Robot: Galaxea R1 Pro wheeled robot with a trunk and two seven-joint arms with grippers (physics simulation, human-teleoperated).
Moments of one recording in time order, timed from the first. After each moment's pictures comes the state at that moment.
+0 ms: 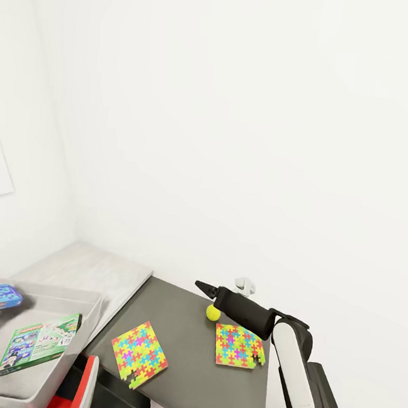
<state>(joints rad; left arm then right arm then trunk) -0.63 0.61 0.93 -0.50 0.41 0.91 -0.40 -0.37 0.09 0.08 -1.57 -0.75 0.90 0.17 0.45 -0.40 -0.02</state>
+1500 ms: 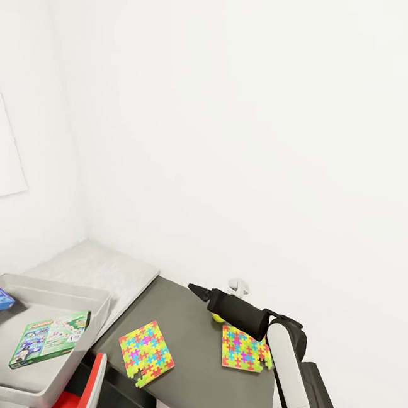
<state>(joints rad) -0.63 0.60 0.94 -0.50 0.43 0.84 -0.33 -0.37 0.09 0.13 -1.57 -0.74 0.90 0.16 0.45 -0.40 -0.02</state>
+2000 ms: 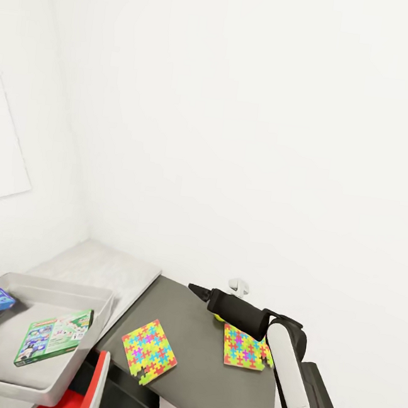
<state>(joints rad) -0.63 0.60 0.94 -0.50 0.42 0.84 -0.33 -0.37 0.09 0.13 -1.57 -0.74 0.90 0.16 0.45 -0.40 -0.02</state>
